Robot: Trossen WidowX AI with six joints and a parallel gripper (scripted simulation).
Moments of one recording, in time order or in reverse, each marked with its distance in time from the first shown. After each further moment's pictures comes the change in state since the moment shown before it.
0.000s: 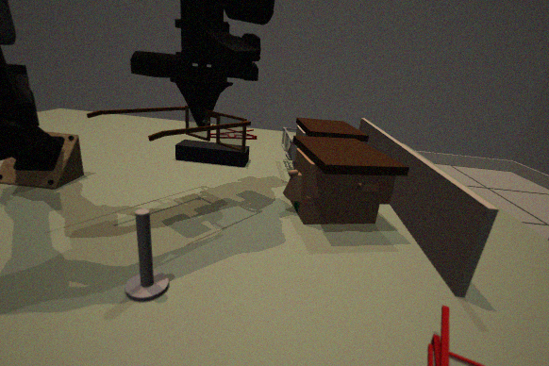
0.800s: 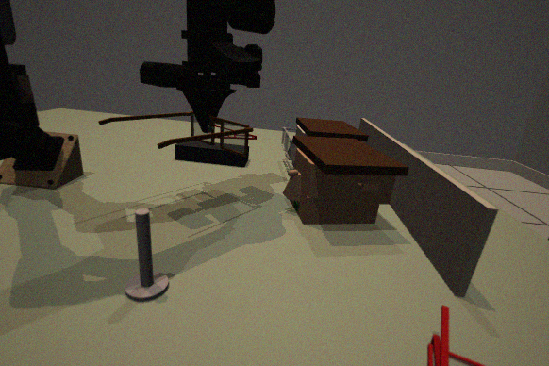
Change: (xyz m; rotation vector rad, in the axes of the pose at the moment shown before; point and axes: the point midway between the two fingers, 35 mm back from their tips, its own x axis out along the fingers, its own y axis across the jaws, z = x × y) arm 0.012 0.018 -0.010 0.011 0.006 0.007
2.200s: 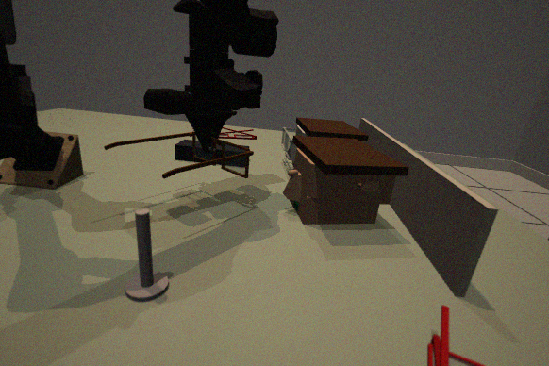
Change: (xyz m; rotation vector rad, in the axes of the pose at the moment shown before) arm 0.034 0.002 0.002 -0.001 0.000 0.001
